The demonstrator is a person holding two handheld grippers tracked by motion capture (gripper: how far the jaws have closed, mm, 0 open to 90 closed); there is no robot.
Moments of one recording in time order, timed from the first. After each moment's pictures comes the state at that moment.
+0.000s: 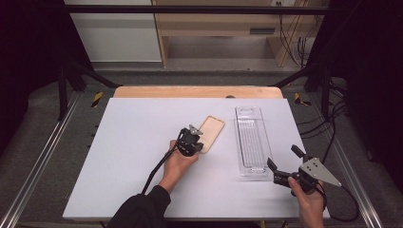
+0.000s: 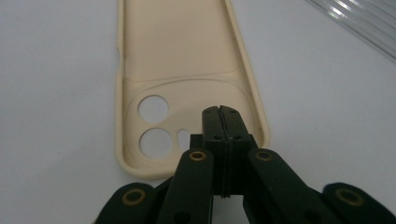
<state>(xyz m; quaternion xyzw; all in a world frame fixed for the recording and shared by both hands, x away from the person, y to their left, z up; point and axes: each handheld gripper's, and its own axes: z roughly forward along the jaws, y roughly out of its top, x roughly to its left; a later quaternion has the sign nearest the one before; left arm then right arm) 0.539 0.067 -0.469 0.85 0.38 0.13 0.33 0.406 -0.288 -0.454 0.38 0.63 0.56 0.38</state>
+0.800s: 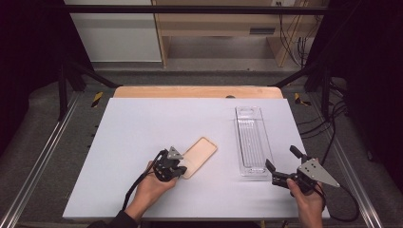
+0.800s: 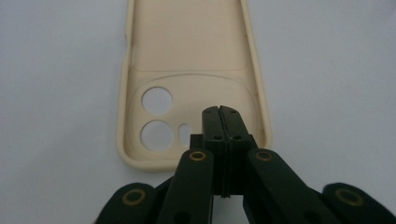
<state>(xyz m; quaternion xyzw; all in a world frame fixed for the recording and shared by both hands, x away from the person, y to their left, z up) 0.460 0.134 -0.467 0.88 0.35 0.09 0.32 0.404 -0.284 -0.454 0.37 0.64 0.56 0.38</state>
